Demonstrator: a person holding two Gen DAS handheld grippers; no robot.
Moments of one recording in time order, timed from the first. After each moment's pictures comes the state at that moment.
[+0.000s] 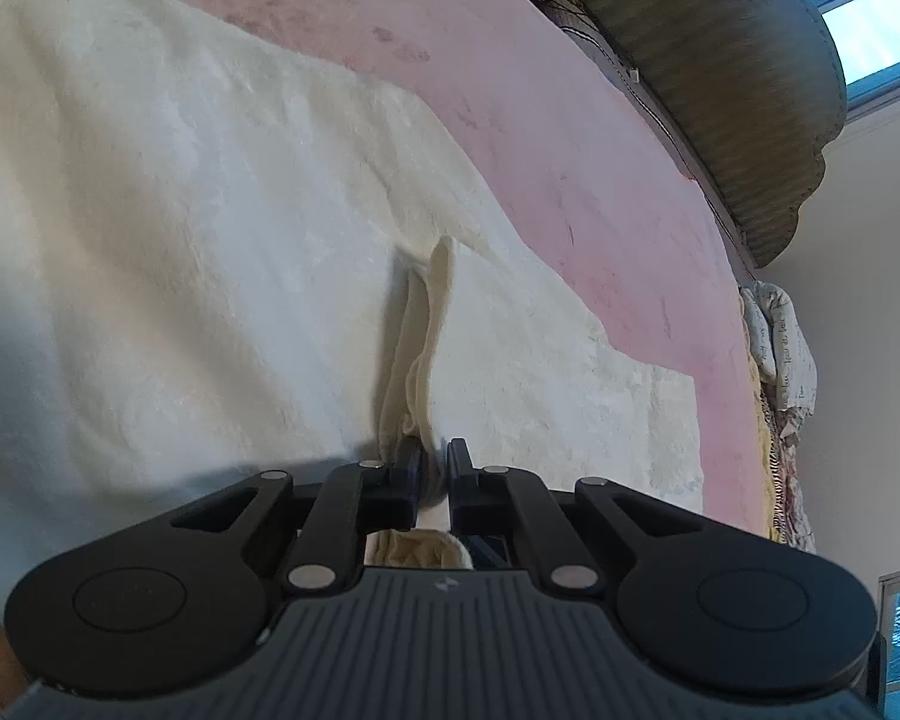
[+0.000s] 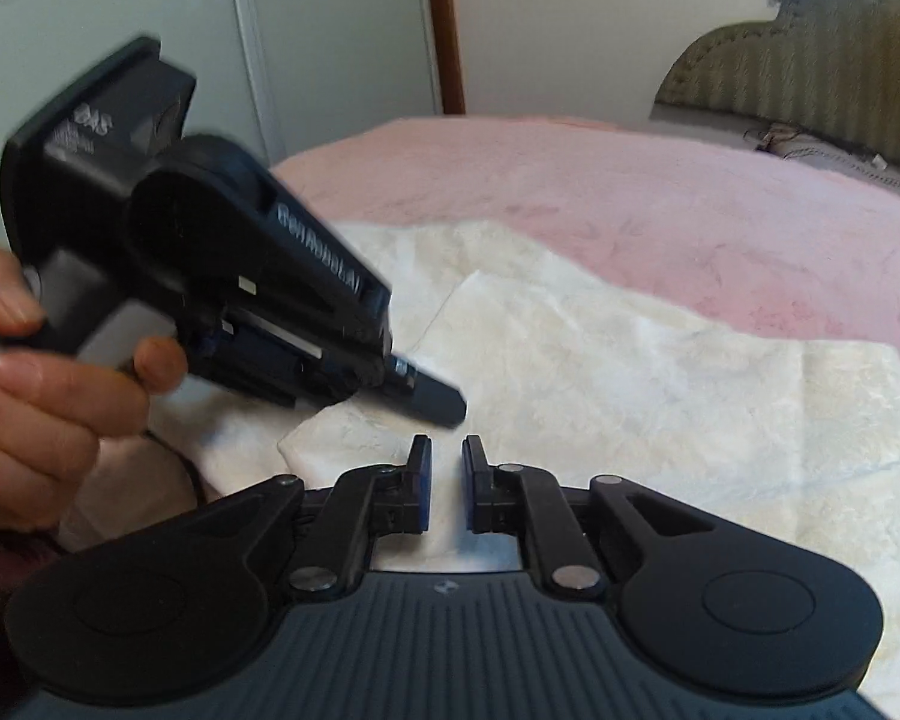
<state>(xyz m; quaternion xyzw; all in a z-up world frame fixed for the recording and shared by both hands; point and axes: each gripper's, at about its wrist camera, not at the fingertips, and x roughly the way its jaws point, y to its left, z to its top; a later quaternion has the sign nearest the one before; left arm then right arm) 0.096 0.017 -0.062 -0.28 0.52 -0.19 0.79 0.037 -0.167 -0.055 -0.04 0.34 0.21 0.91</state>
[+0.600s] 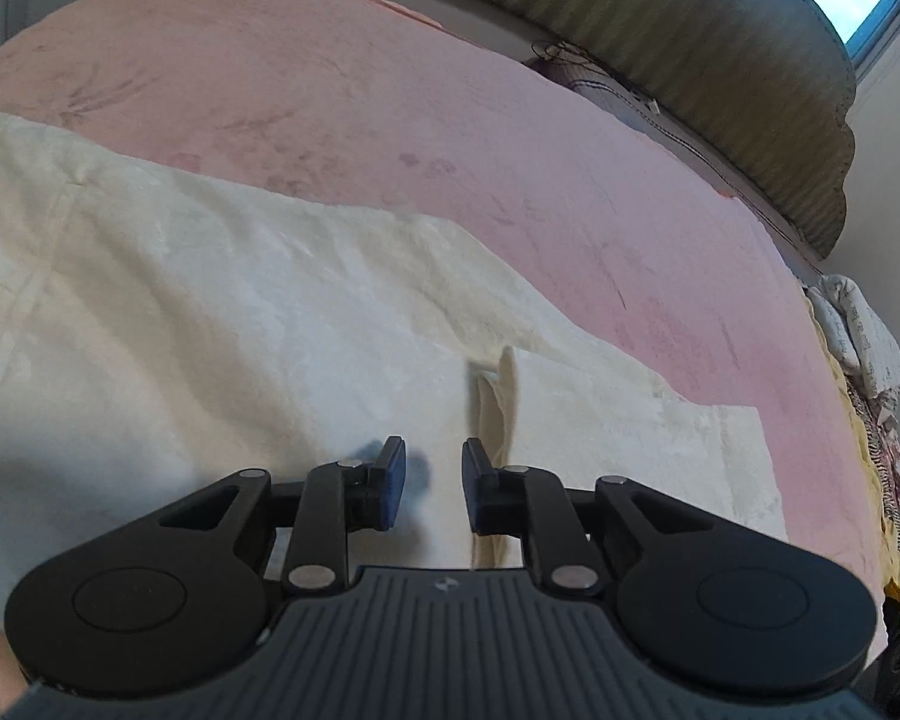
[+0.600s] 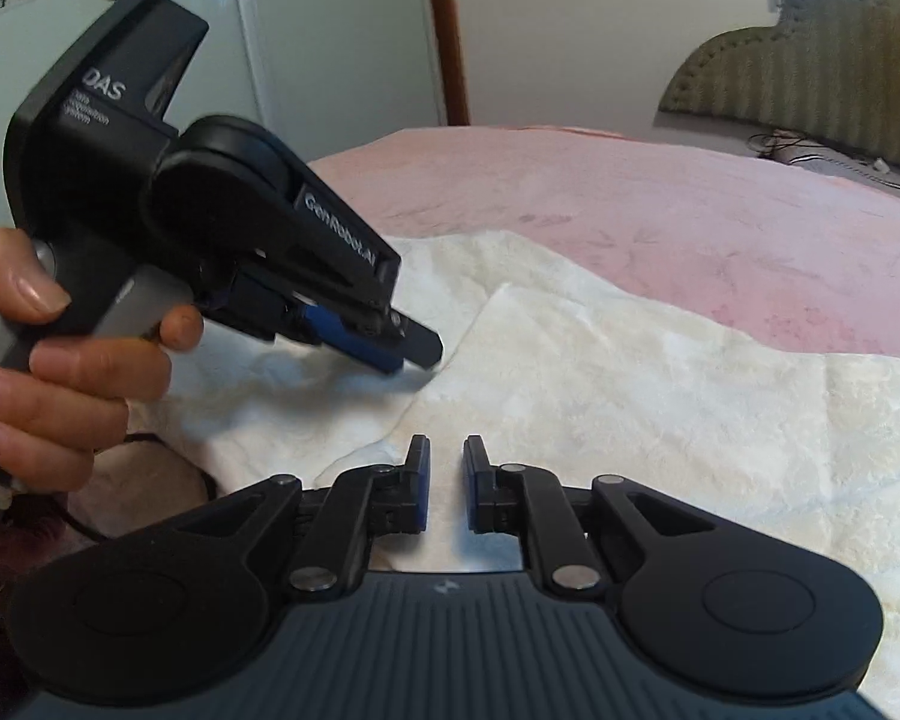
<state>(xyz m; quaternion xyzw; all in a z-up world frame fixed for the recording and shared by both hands) 0.082 0.029 -0.023 -0.17 0.46 -0.13 0.86 0.020 -0.158 -0.049 -0.02 0.33 0.22 0.92</state>
